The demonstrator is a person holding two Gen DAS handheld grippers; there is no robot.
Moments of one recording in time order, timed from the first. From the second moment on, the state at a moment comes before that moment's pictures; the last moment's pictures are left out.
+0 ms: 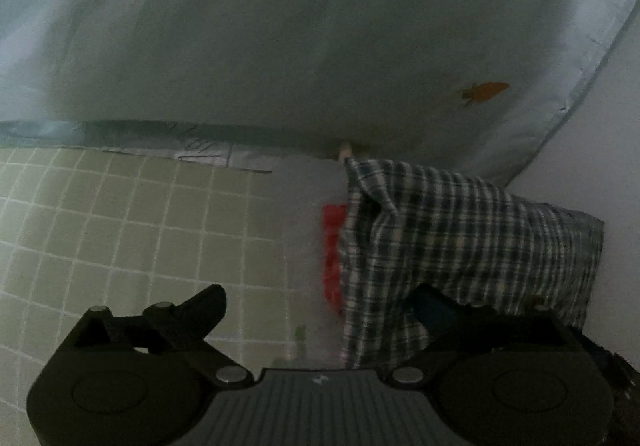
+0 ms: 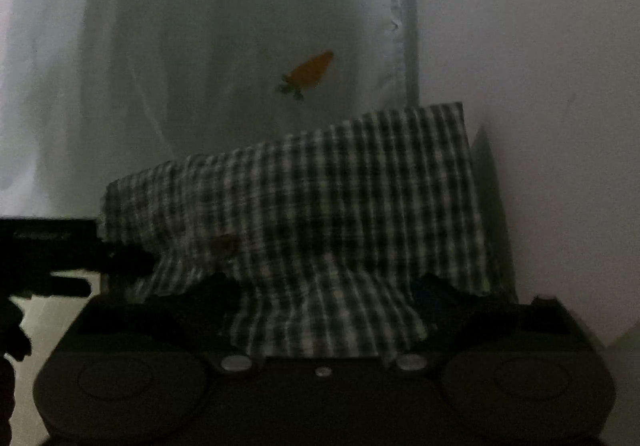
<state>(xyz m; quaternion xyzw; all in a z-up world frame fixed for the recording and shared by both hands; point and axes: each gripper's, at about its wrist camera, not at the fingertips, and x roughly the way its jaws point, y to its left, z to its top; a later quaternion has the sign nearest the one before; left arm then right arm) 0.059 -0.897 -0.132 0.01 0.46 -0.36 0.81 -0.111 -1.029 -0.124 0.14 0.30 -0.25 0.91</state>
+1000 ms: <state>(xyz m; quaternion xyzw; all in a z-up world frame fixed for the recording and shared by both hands) -0.139 -0.633 0.011 0.07 0.23 -0.48 0.84 -0.296 -0.770 -0.018 0.14 0.22 -0.37 0.89</state>
